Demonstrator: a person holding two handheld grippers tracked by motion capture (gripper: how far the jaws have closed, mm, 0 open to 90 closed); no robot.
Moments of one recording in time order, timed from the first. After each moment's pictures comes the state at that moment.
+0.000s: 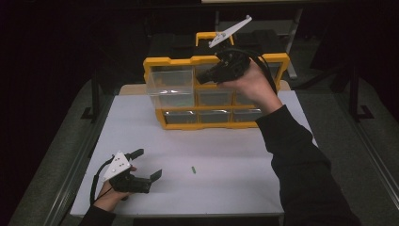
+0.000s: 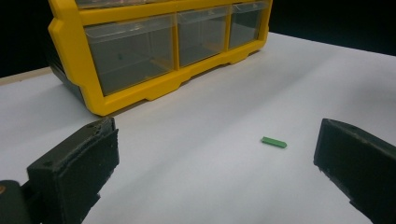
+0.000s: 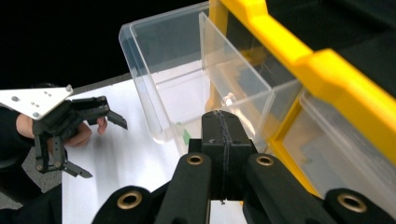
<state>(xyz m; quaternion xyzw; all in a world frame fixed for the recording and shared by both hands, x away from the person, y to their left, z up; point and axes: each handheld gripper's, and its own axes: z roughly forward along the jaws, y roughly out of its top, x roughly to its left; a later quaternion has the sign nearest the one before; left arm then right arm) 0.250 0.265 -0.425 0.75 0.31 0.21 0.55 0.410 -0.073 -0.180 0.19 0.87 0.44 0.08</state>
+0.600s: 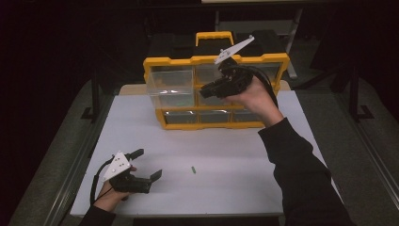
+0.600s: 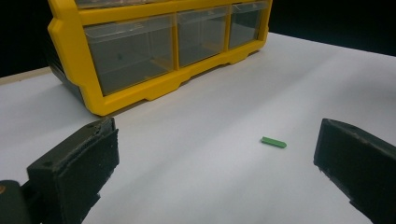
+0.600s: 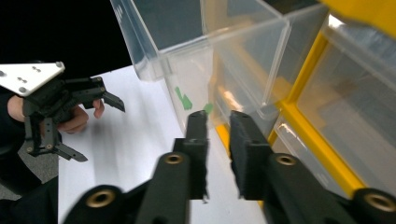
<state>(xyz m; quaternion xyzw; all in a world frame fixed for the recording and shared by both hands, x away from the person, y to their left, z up) 0.250 0.264 -0.426 0.74 0.31 0.21 0.55 0.408 -0.083 -0.219 0.19 0.87 0.44 0.07</state>
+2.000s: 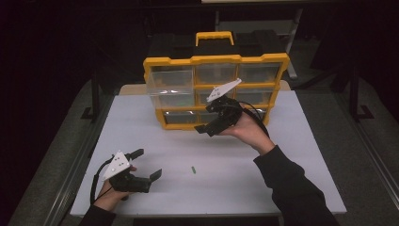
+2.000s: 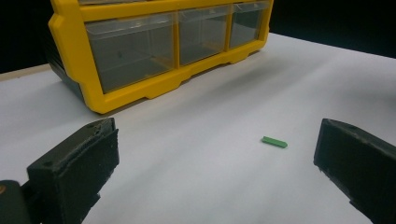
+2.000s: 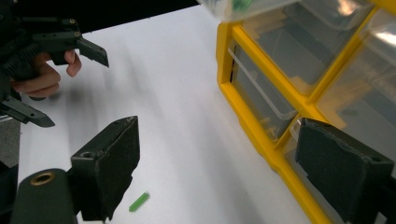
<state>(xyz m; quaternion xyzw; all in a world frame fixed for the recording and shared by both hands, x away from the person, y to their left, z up) 0.251 0.266 -0.427 0.74 0.31 0.21 0.55 0.381 -0.064 -0.306 0.21 0.88 0.42 0.08</state>
